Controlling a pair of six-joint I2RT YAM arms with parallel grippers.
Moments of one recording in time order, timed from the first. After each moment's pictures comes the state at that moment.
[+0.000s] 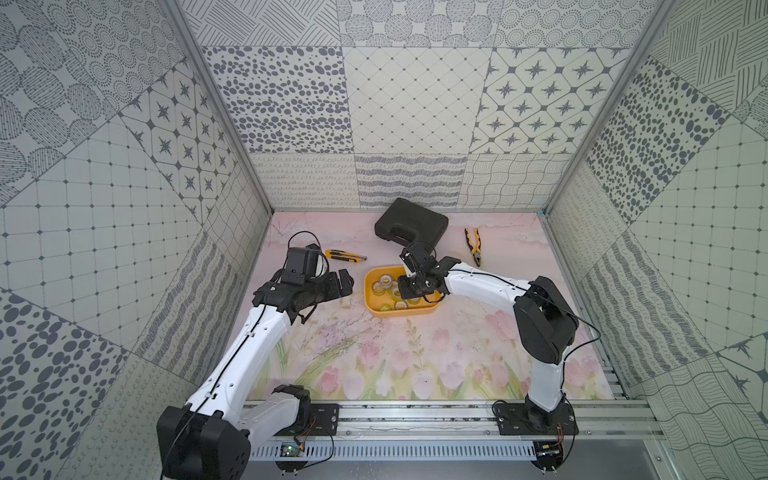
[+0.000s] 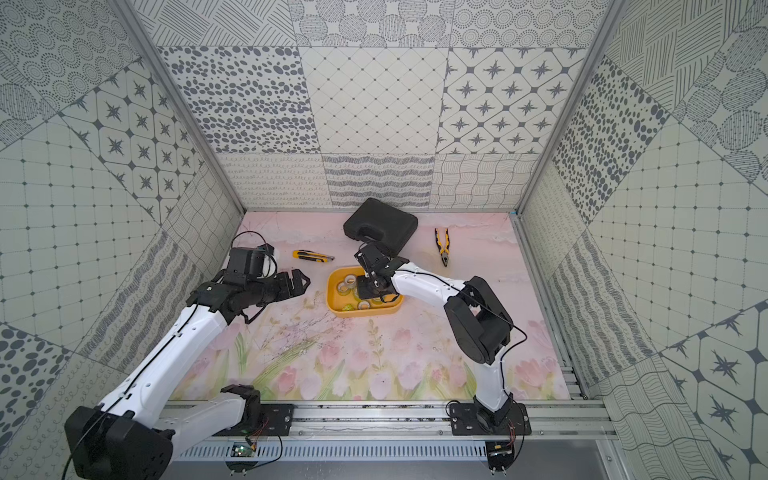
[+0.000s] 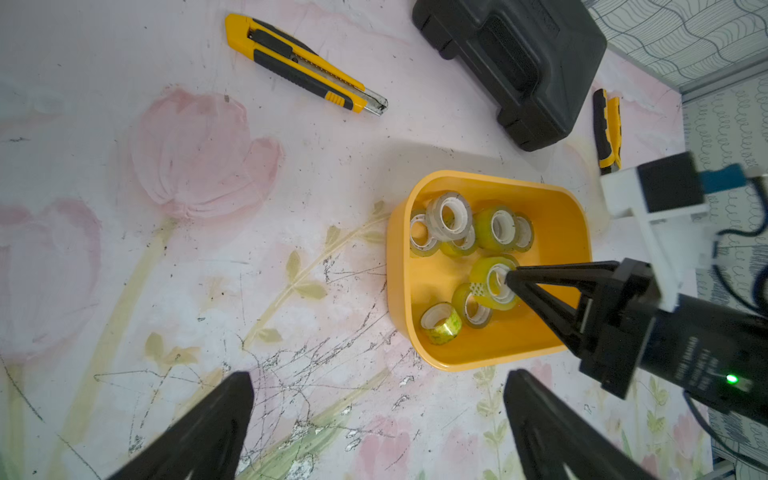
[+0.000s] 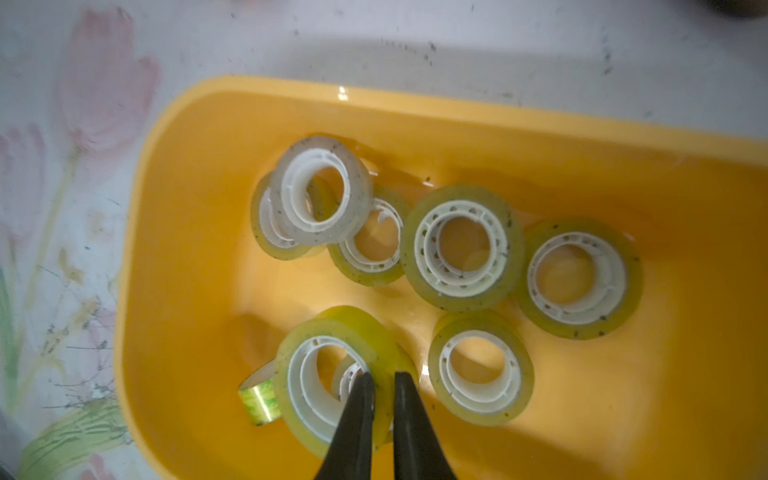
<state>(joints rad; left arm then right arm) -0.15 1.11 0.97 -0.74 0.16 -0.42 0.78 1.95 1.42 -0.55 -0.04 0.49</state>
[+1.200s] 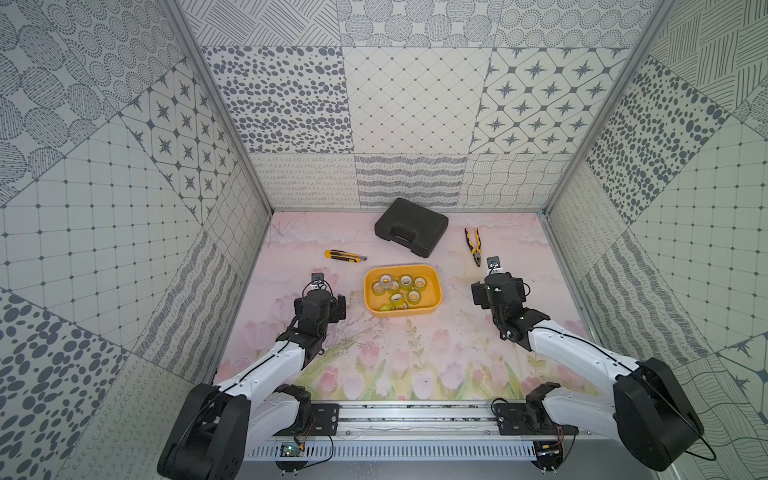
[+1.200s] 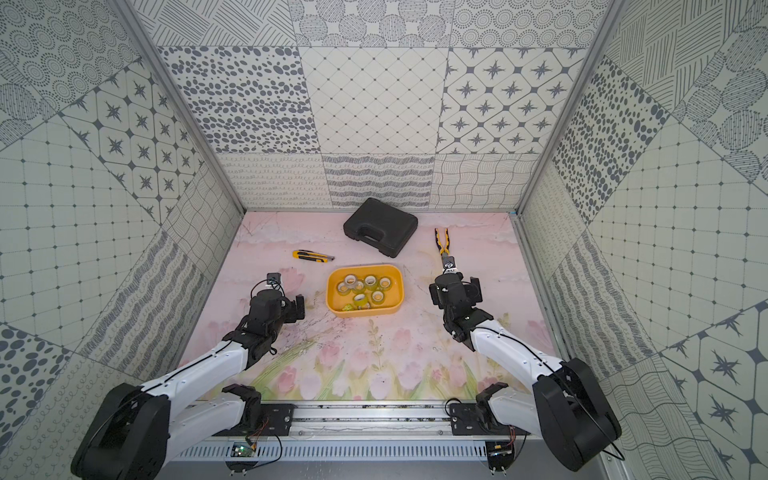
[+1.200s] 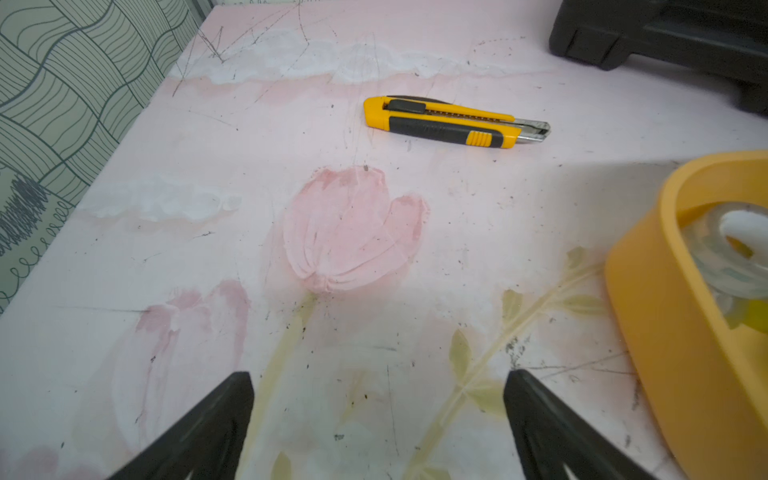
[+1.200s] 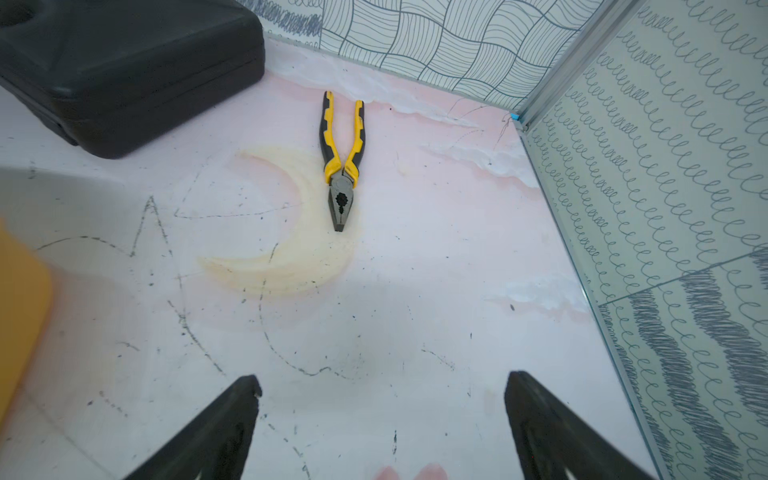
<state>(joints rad) -0.23 1.14 0.33 0.21 -0.37 -0.13 0.45 1.21 0.54 0.08 0.61 0.01</state>
